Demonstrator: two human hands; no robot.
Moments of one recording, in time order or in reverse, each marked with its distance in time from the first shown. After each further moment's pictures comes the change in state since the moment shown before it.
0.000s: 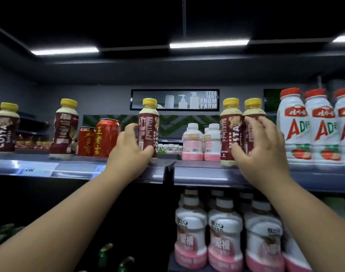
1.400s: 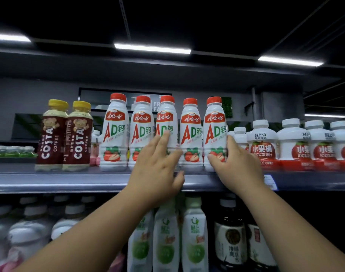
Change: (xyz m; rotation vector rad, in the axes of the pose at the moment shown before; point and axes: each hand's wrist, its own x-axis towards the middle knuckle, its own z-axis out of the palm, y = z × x) left_hand -0.135 0.385 0.237 0.316 -0.175 0.597; right_hand 0.054 0.333 -0.202 -0.312 -0.175 0.126
